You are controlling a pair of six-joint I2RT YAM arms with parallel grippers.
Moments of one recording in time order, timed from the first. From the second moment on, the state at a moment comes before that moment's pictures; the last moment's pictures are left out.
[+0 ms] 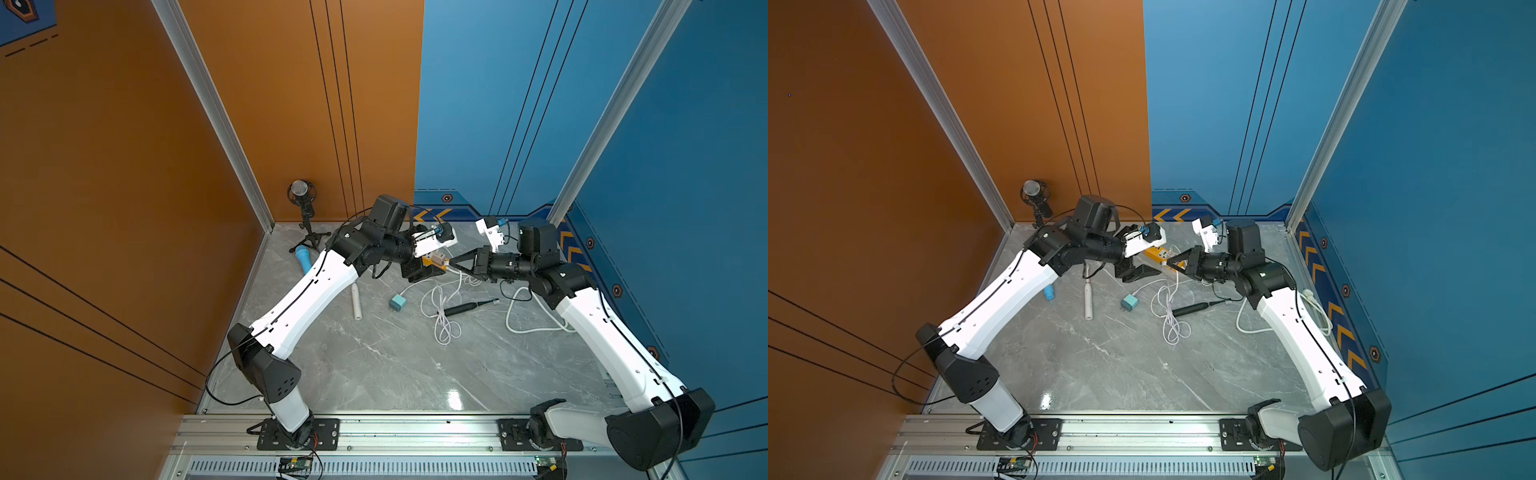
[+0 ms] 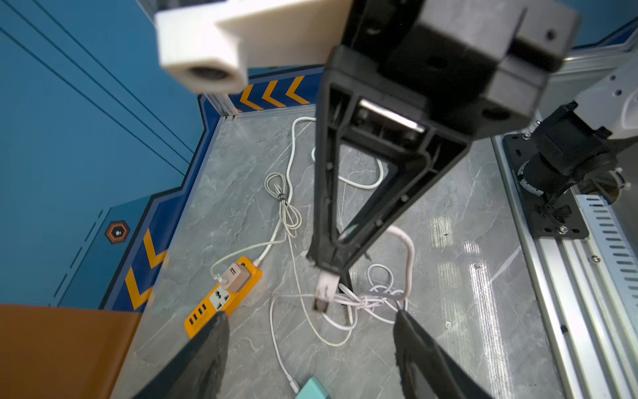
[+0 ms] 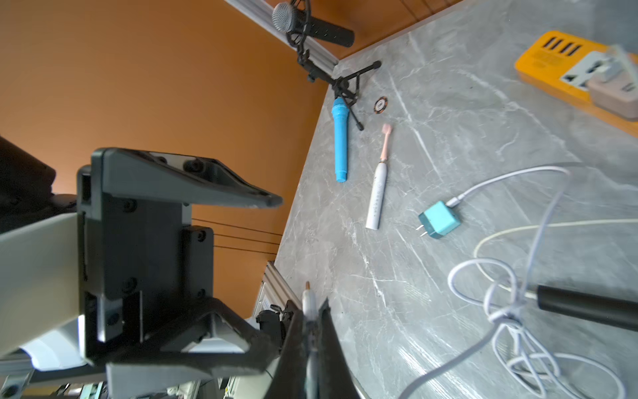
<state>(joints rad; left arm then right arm) -0.62 1.68 1.89 -0.85 0.47 0.54 0.29 1.26 1.28 -0.54 -0.73 0.66</state>
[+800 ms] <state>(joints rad) -0.28 1.89 1.41 -0.84 -0.05 -0.58 0.29 1.22 1.24 -0.62 -0.56 0.62</state>
